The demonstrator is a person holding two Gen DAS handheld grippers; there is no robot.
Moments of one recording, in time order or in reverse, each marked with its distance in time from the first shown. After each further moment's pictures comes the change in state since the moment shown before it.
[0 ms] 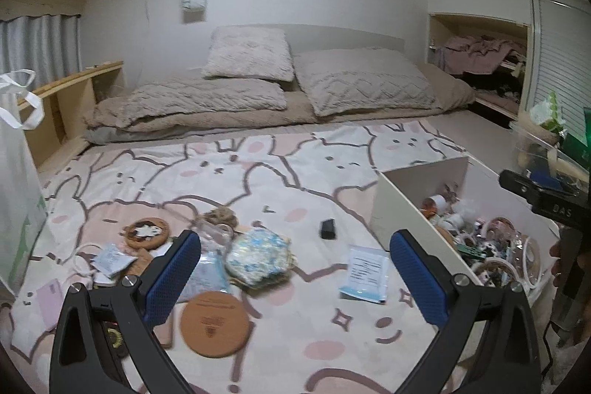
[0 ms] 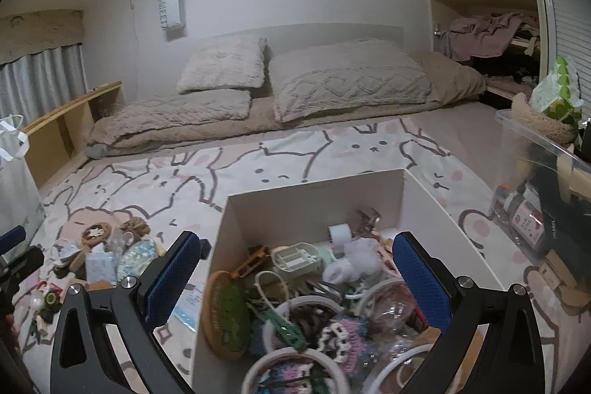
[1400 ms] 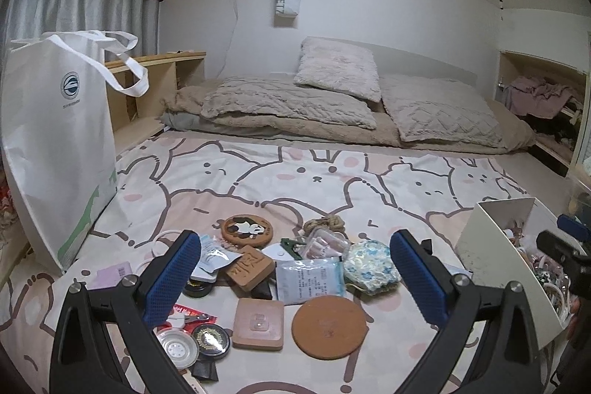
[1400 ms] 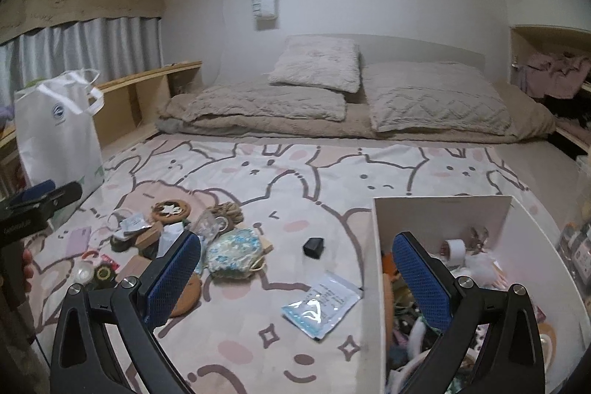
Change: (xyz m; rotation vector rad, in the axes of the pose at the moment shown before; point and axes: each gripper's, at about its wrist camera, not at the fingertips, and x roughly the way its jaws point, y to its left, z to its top) left arm -0.029 0.123 -0.015 -0.163 -0.055 0.200; right arm -0.008 0.128 -0.019 -0.183 -0.017 0.223
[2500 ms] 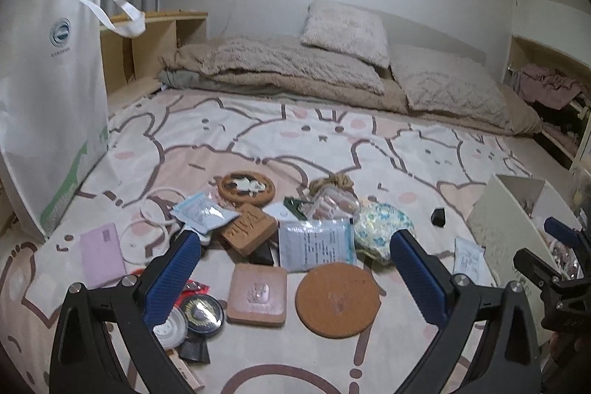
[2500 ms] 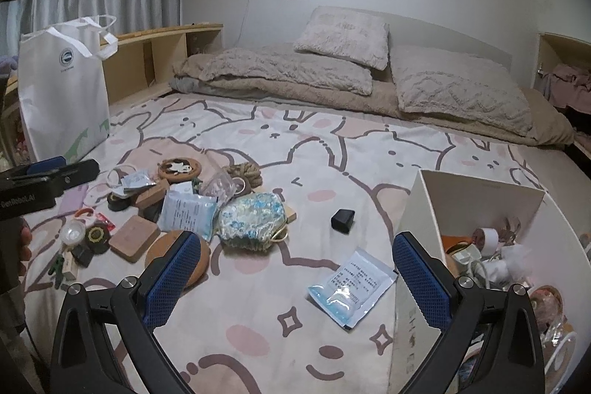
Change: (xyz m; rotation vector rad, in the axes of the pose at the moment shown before) left arm 0.041 0.006 -0.032 -0.027 0.155 -0.015; right arm 0.044 0.035 -0.029 -0.096 0.099 0.018
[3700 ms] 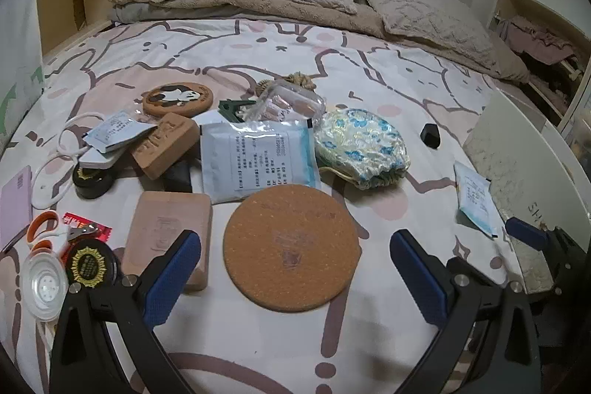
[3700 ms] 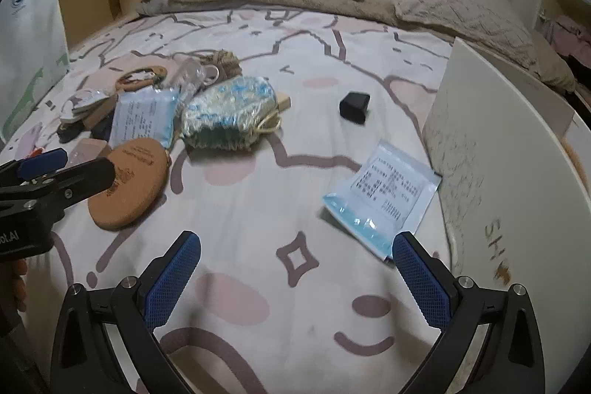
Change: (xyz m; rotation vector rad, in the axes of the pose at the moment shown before) left arm 0.087 -0.038 -0.056 0.036 0.240 -0.106; right arm 0.082 0.012 -0.062 0.051 0.315 -0.088
